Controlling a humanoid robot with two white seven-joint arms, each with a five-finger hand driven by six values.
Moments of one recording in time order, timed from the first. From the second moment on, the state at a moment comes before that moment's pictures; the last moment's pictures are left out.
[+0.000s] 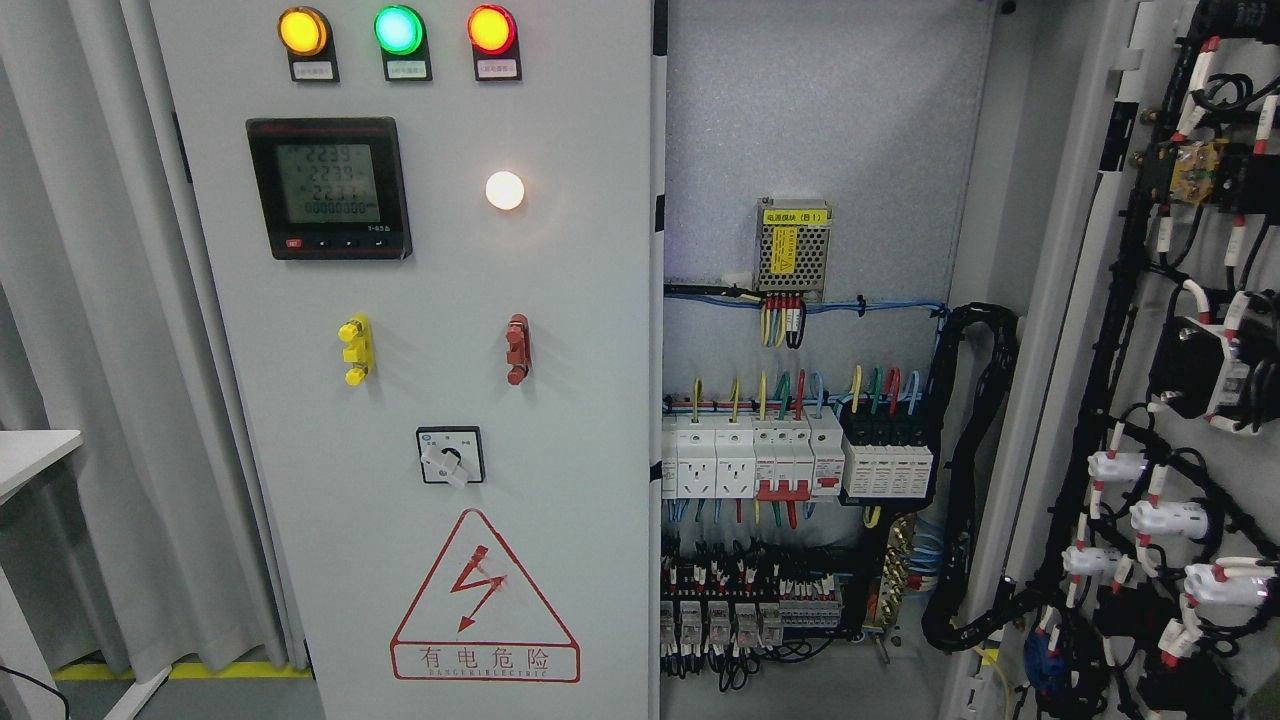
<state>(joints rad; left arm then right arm) 0.00 0.03 -0.37 -0.07 0.42 -0.08 -0.23 0.36 -0.06 0.23 -1.76 0.08 -0.33 0.02</state>
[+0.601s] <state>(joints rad) 0.00 0.04 -0.35 -0.02 0.42 -0.08 -0.24 0.19 -0.03 0.25 -1.90 0.07 -0.37 0.02</state>
